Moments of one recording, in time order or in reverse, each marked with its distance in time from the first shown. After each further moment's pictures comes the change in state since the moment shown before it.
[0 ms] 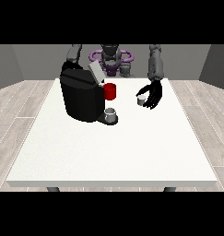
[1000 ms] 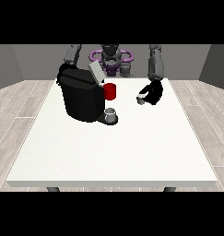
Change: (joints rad) left arm -0.096 0.013 -0.016 0.083 -0.120 0.062 -0.113; right arm -0.017 -0.015 -0.065 0.058 -0.062 0.031 -0.042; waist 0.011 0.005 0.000
